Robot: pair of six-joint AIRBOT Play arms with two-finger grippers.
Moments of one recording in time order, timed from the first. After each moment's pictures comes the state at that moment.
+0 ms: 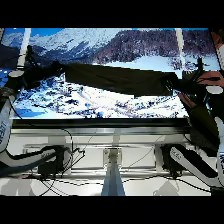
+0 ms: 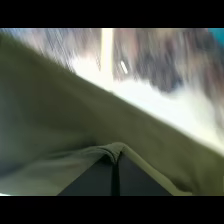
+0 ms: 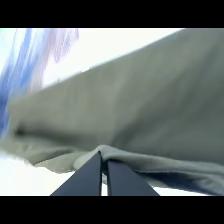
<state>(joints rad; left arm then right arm) 0.16 -1.40 0.93 0.28 -0.70 -0.86 -0.24 -1.07 0.68 -0.43 0.73 1.07</state>
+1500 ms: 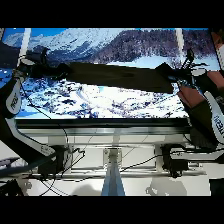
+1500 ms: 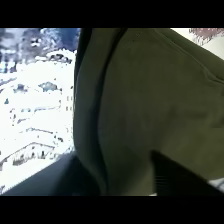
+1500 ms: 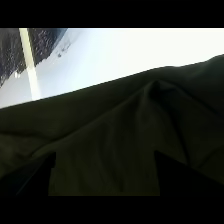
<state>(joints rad) 0.20 -1.86 1.35 0.72 -1.02 -1.09 -0.18 -1.45 0.96 -0.63 0.65 1.11</state>
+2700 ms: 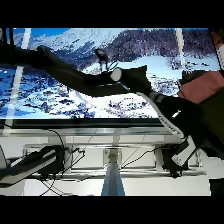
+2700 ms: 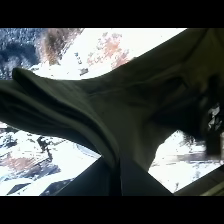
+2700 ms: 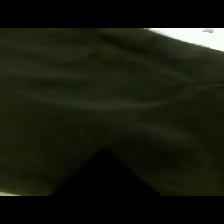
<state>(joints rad) 0.14 -1.16 1.39 1.02 -1.34 -1.06 0.73 -1.85 1.54 -0.76 0.59 1.40</state>
